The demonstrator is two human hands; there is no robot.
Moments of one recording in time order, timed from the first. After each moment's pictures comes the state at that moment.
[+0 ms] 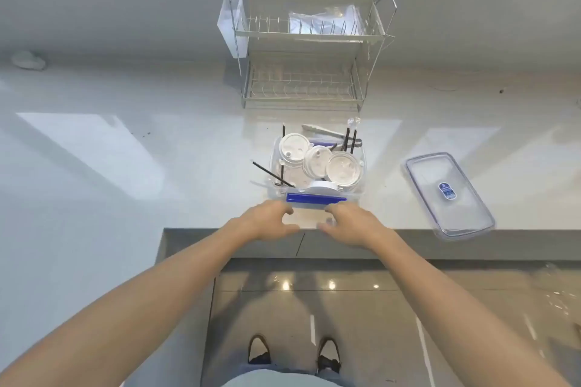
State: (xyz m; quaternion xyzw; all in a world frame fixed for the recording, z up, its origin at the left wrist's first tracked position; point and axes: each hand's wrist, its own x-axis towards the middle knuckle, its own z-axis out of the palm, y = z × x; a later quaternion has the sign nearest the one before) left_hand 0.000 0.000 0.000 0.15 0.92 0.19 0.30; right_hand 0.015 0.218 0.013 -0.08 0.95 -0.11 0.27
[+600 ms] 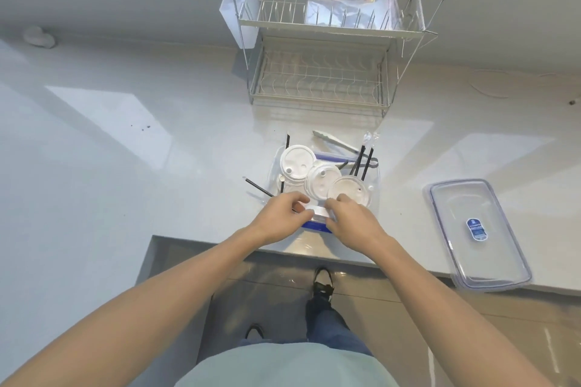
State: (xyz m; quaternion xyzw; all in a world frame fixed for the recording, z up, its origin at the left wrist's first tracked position) left_hand -0.066 0.047 -0.019 -0.03 0.87 0.44 0.24; right_hand -0.077 0.240 -0.018 -0.14 0.95 -0.15 0.22
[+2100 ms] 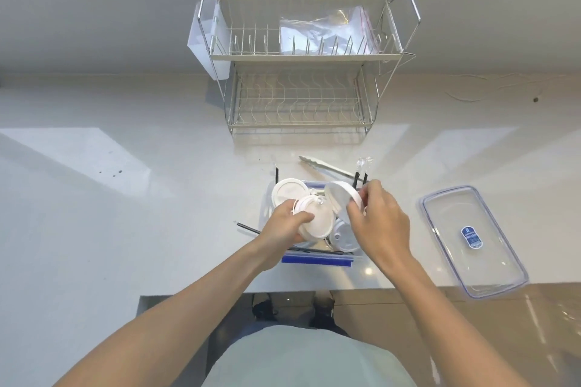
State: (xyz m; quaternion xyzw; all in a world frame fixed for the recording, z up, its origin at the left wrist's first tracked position) left_hand -0.127 0.054 -0.013 -0.18 0.62 0.70 0.31; right_hand -0.108 0.241 0.029 0.07 0.97 -0.23 -0.06
